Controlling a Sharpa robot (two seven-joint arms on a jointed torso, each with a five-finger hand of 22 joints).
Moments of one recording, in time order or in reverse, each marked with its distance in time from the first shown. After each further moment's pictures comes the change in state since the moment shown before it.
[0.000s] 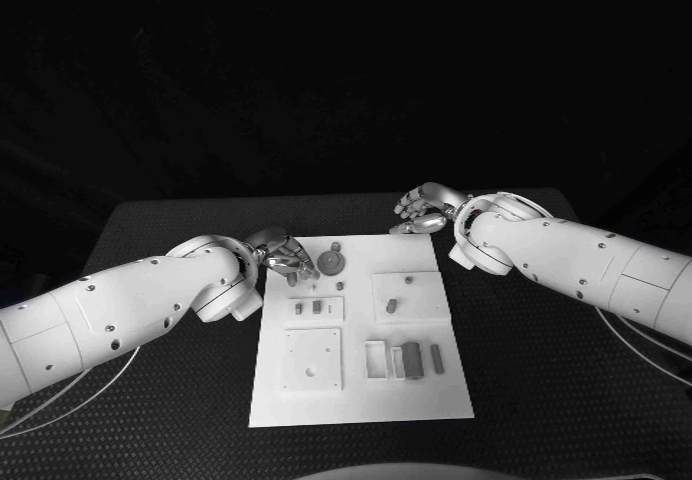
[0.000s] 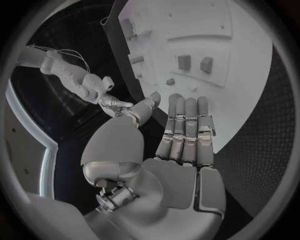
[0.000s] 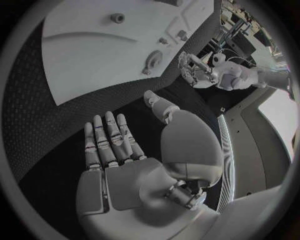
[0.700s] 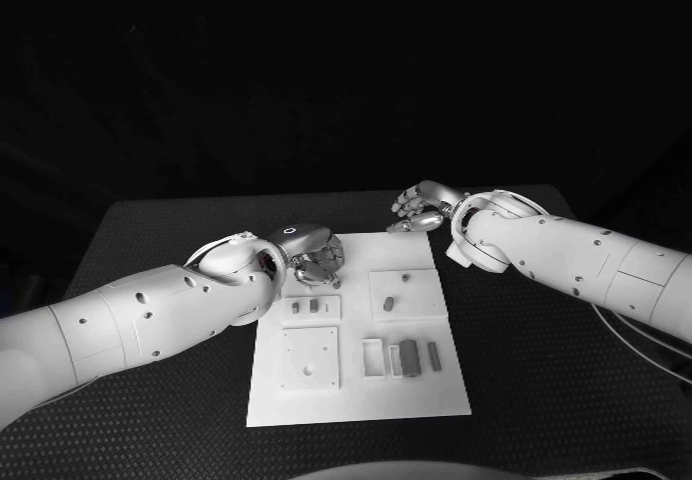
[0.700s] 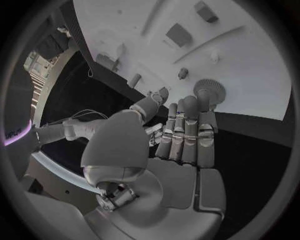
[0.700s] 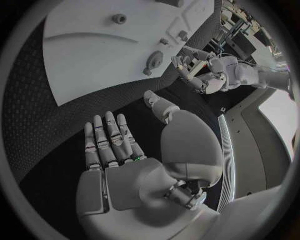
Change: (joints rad) left arm 0.001 0.116 -0.056 -0.071 -0.544 -0.098 0.218; left_hand 0.111 -0.029 -0.023 0.000 0.000 0.014 -0.011 -0.068 -0.070 0.110 0.004 -0.269 -0.148 0.190 -0.044 0.079 0.047 0.017 0.204 -0.043 0.062 0.023; right arm 0.000 0.002 0.000 0.000 0.000 0.000 0.000; right_hand 0.000 0.000 0.000 0.000 0.000 0.000 0.000 0.000 0.001 0.000 0.000 0.000 0.000 0.000 0.000 0.000 0.002 0.000 0.000 0.000 0.000 0.001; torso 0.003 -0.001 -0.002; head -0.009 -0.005
